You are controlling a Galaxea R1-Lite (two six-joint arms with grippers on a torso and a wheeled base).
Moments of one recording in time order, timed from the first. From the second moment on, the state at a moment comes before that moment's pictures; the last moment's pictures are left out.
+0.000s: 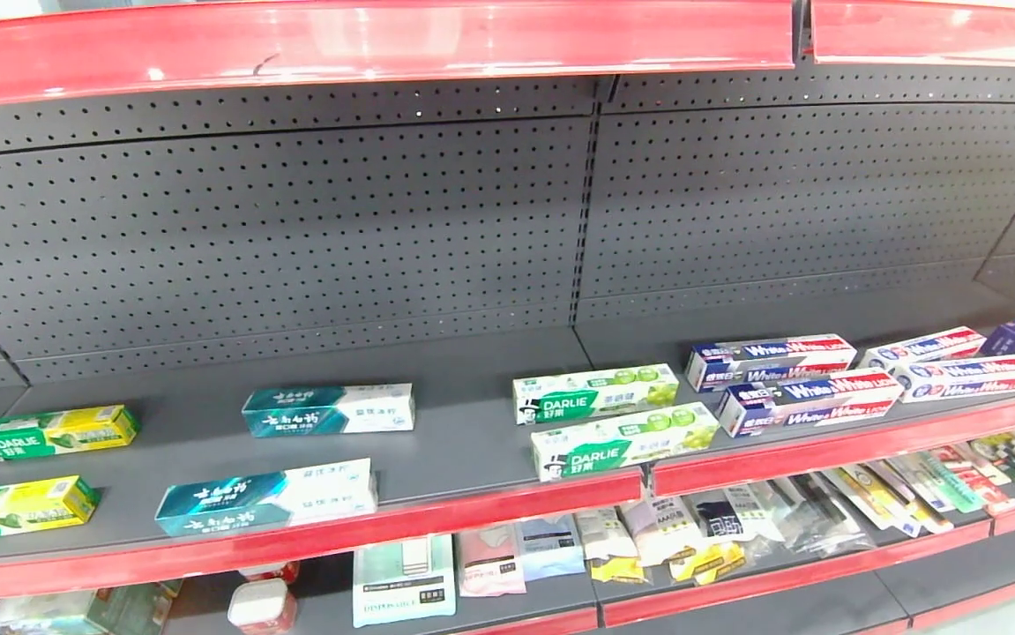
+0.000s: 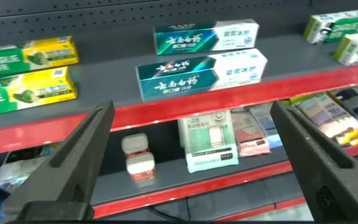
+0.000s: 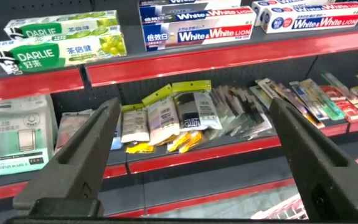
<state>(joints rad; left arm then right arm) -0.11 0.09 0.00 0.00 0.03 0.01 -0.08 0.10 0.00 0.00 0.04 -0.01</state>
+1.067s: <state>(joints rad) -0.17 0.28 -0.34 0.06 0.09 -0.07 -0.08 0.10 0.00 0.00 0.04 0.00</state>
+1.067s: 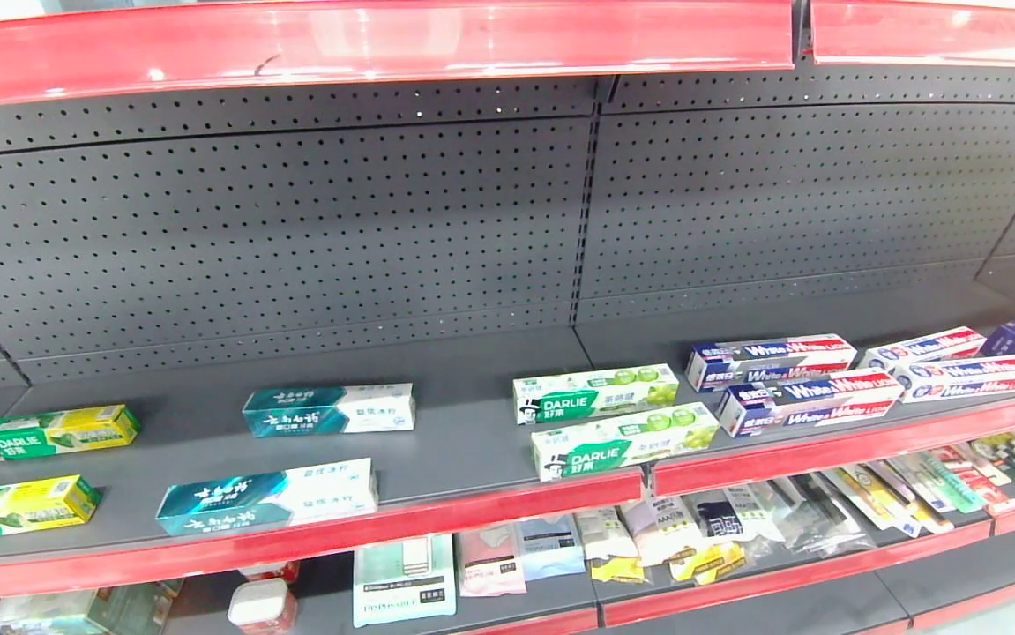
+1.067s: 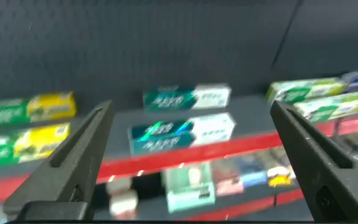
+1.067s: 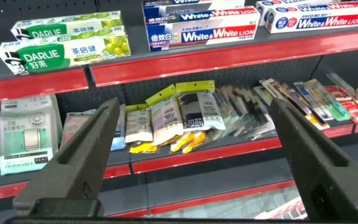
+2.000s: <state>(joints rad) 0.03 1.10 -0.45 -0.08 0.31 -0.08 -0.08 0.10 0.00 0.00 0.04 0.00</state>
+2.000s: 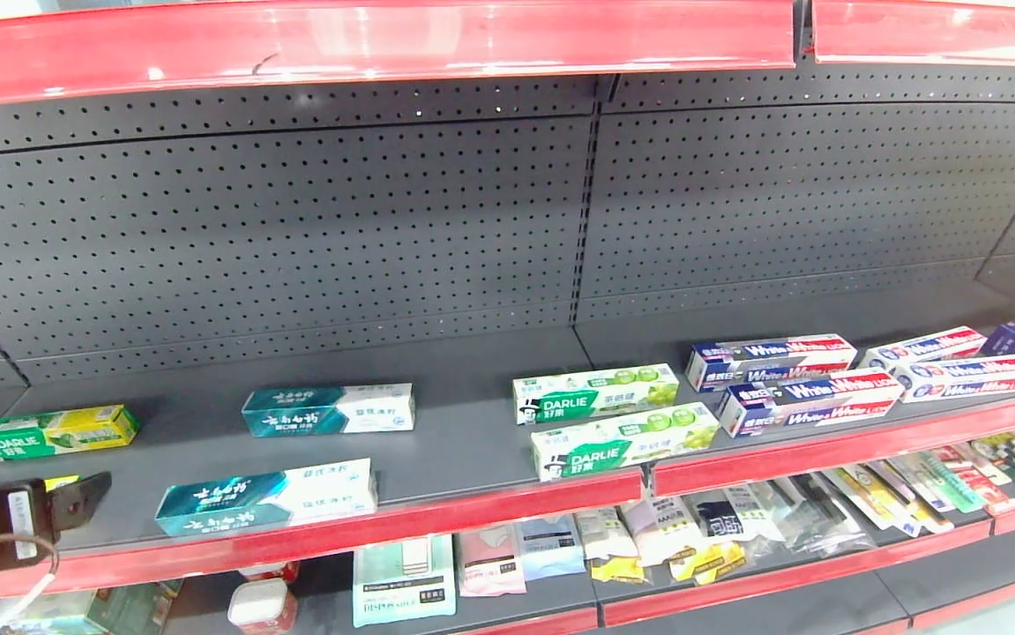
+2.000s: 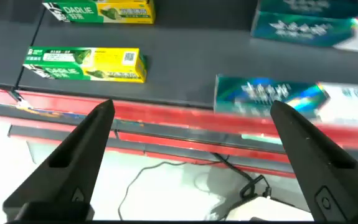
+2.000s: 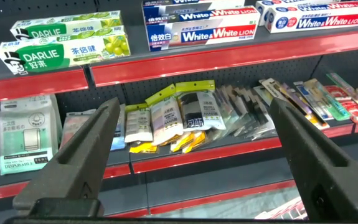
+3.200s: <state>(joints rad) 0.26 1.57 -0.49 -0.20 0.23 0.05 -0.08 0.10 0.00 0.00 0.04 0.00</state>
